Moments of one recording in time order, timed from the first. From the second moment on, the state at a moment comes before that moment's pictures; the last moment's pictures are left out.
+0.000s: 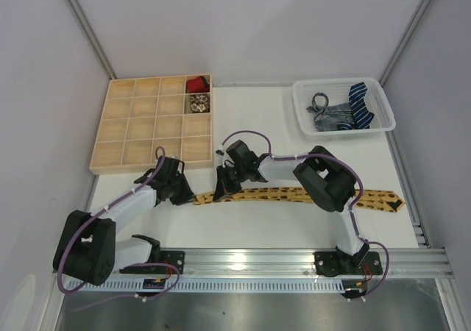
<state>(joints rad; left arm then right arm) -0.29 1.21 0.49 -0.35 0.12 -0.70 0.85 2.09 1.25 -0.03 -0.61 0.66</state>
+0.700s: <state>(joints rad) -0.30 1.22 0.55 -0.48 0.08 -0.67 0.90 2.09 1.34 -0.05 -0.58 0.71</state>
